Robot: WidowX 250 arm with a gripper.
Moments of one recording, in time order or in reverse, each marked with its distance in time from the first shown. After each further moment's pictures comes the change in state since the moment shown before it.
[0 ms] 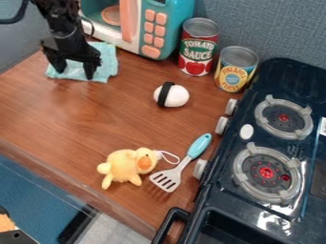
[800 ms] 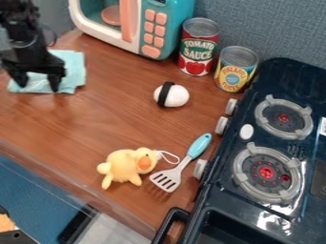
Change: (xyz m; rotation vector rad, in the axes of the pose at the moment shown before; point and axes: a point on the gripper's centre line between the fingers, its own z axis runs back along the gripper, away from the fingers) arm -0.061 0.051 0.019 0.047 0.117 0.143
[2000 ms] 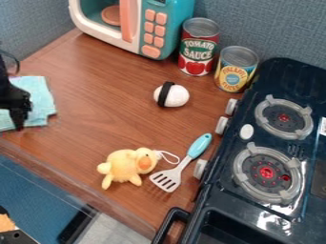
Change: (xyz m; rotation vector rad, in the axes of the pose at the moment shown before) arm -0.072 0.016 0.036 0.008 0.060 0.046
